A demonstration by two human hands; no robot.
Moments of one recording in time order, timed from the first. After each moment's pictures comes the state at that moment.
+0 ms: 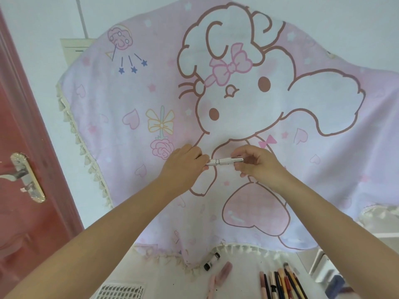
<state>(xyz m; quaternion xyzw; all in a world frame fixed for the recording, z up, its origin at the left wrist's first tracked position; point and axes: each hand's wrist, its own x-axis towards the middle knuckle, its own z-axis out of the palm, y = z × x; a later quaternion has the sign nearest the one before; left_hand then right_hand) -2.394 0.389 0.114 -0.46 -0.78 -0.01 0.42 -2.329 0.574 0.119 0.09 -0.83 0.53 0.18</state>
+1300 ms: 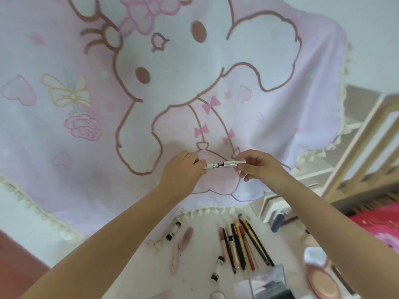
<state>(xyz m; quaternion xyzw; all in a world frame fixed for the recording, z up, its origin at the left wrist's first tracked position) -2.380 0.489 0.033 -0.54 -0.76 -0.09 0.36 -2.264 0.665 0.042 -0.12 -0.78 0.60 0.15</state>
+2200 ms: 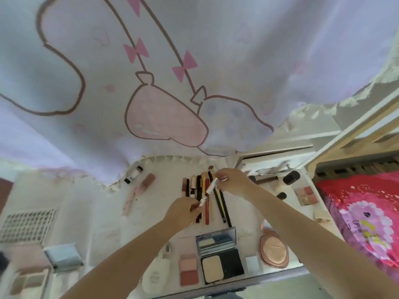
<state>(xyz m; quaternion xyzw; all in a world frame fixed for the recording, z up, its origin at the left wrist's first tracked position) -2.280 0.581 -0.189 -0.29 -0.88 -0.23 -0.28 -2.253 0.752 -0.142 -0.22 -0.87 0.42 -0.15</state>
